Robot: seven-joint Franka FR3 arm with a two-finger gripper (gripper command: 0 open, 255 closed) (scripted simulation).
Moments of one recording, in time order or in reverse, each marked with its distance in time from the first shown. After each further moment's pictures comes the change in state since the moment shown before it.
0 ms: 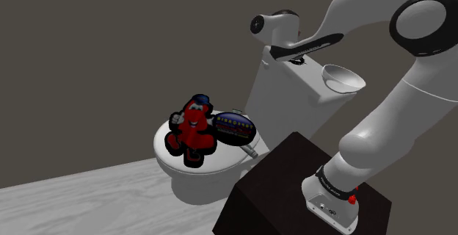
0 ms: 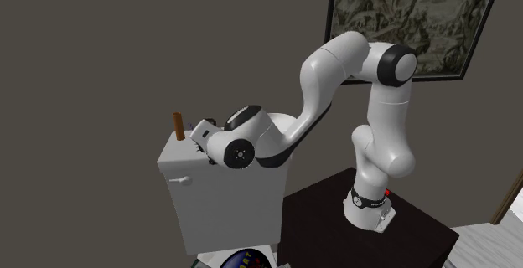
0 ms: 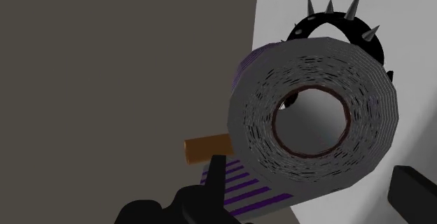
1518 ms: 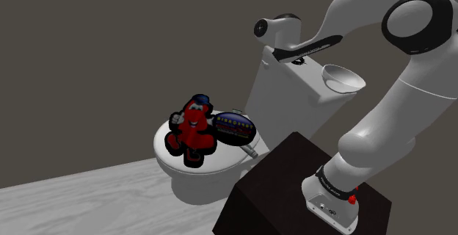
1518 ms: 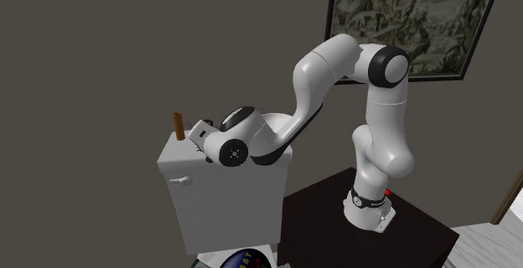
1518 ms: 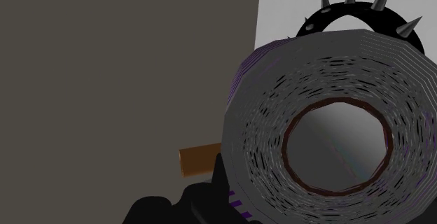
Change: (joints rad) arm -0.033 0.041 -0.032 0.016 -0.054 0.052 0.019
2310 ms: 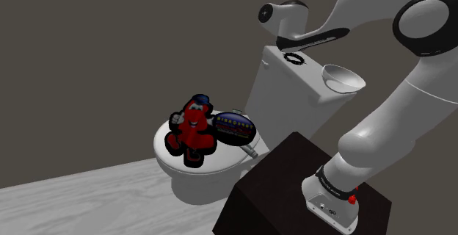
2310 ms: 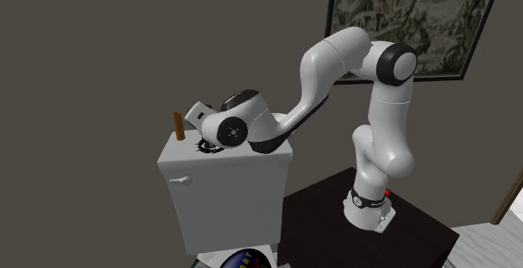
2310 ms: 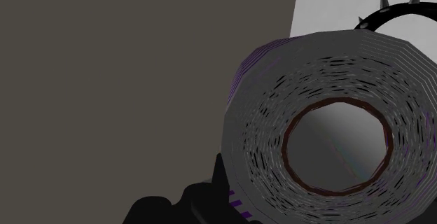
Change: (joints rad) arm -0.001 -0.068 0.003 0.042 0.052 -0.018 -0.116
